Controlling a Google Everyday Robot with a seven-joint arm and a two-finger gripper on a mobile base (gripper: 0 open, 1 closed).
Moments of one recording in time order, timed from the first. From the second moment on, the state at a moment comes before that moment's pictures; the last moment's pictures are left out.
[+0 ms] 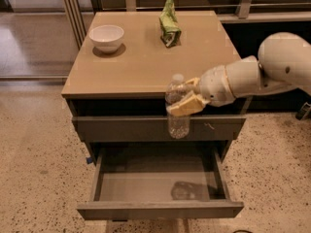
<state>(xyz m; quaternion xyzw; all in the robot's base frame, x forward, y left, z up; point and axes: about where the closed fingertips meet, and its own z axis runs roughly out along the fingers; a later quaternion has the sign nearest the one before) 0.546 -0.066 0.830 -0.55 0.69 0.29 0.37</state>
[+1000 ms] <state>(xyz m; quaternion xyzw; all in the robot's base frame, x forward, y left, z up) 0.582 -0.059 0.956 -0.55 0.68 0.27 0.40</state>
